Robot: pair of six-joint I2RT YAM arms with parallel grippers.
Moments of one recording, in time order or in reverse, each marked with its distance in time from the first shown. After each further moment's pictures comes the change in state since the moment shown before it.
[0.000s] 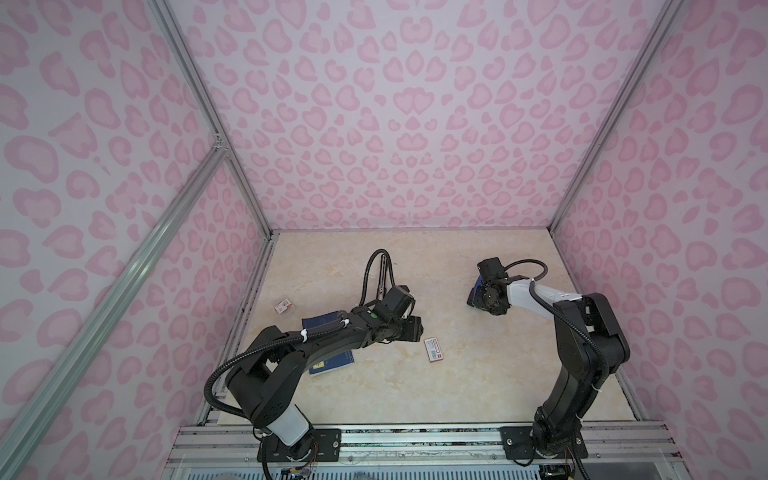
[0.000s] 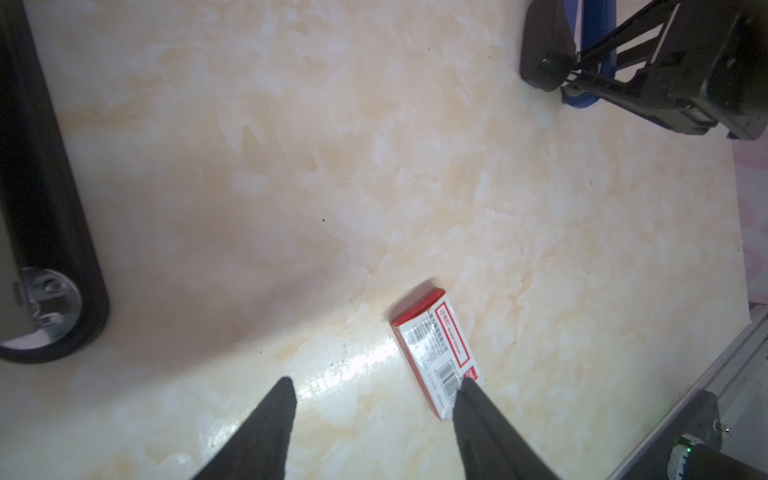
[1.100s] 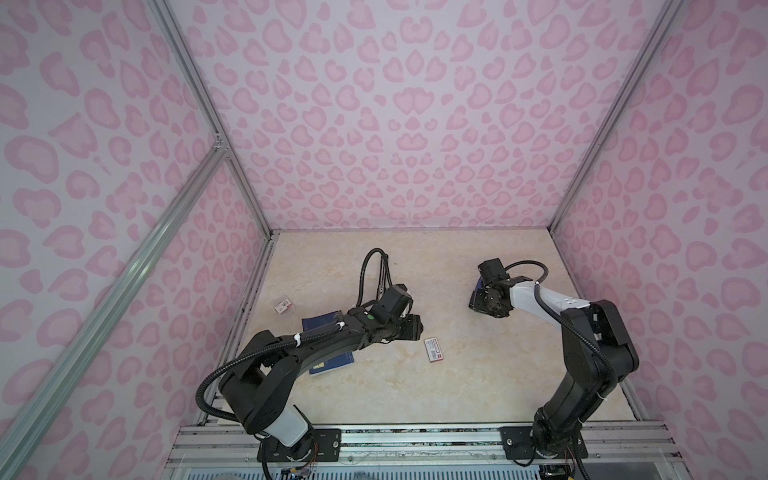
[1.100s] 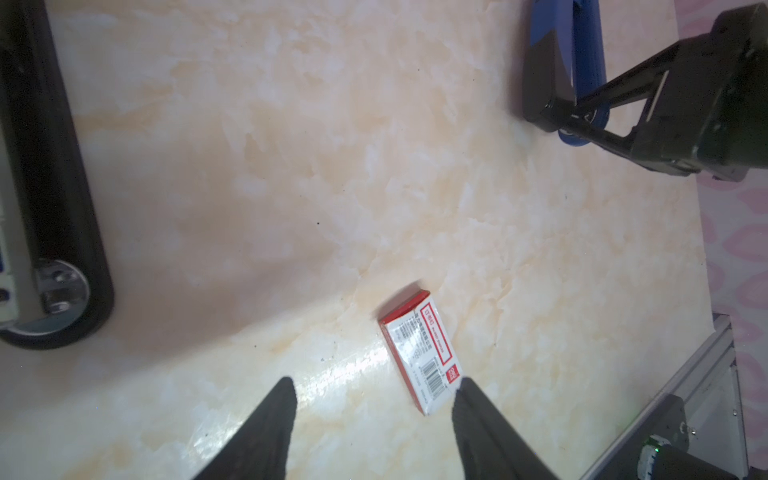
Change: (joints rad) left arm 0.000 -0.057 -0.018 0.016 -0.004 -0.036; right arm 0.019 -0.097 -0.035 -0.051 -0.055 -0.057
